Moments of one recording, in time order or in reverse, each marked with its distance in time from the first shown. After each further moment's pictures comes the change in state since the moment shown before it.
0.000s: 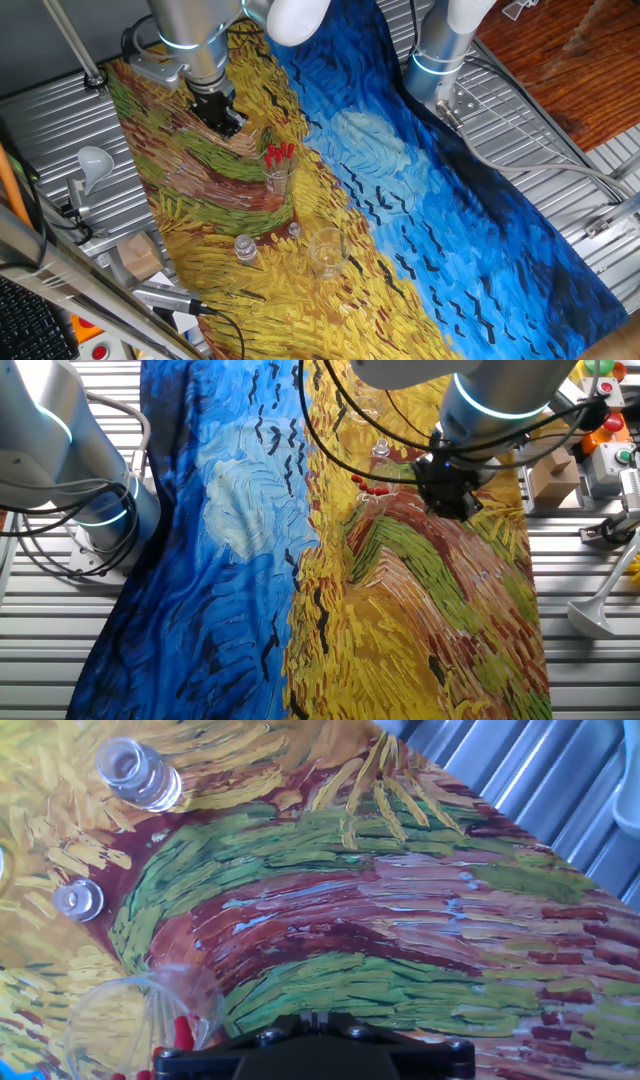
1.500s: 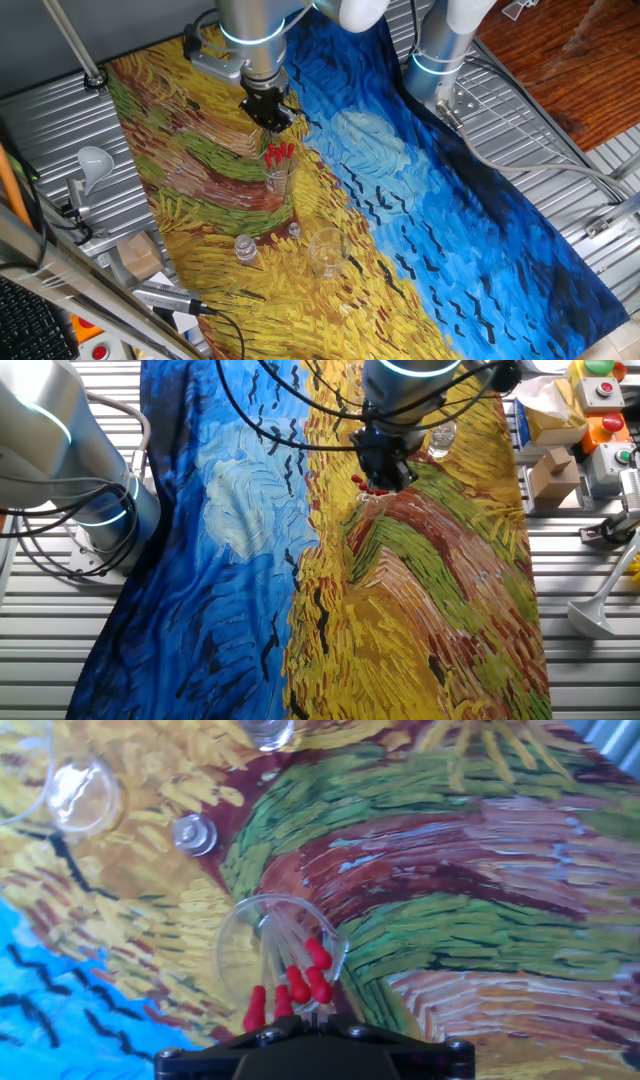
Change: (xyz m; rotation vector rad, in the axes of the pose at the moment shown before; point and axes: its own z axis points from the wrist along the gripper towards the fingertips) arm 0.051 0.094 -0.009 -0.023 0.027 -0.033
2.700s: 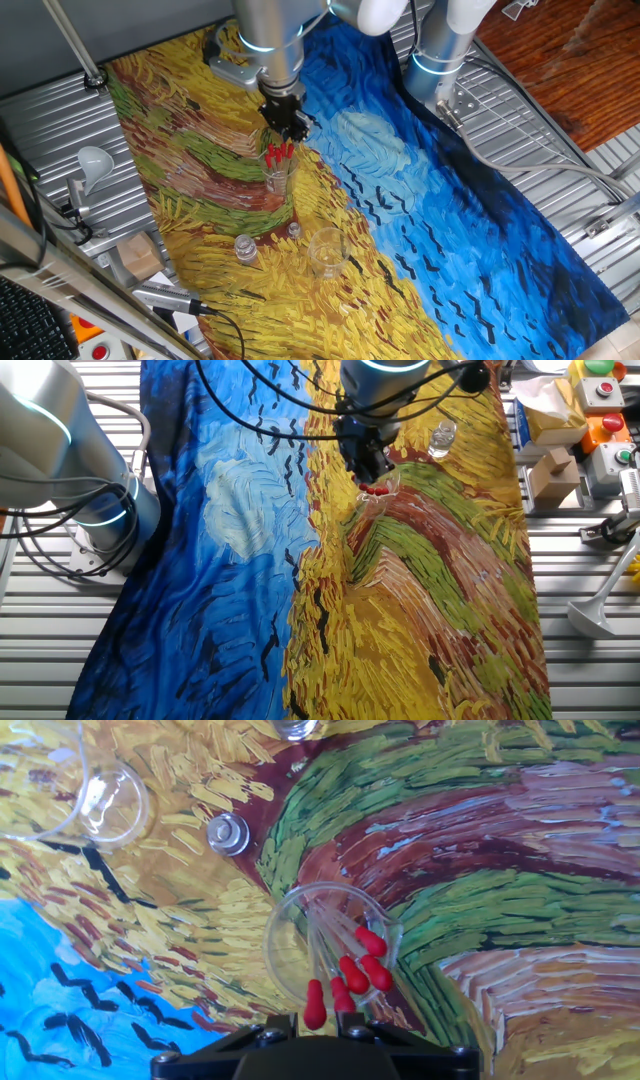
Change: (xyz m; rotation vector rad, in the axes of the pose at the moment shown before) arm 0.006 0.039 0.017 -0.021 -0.020 0.116
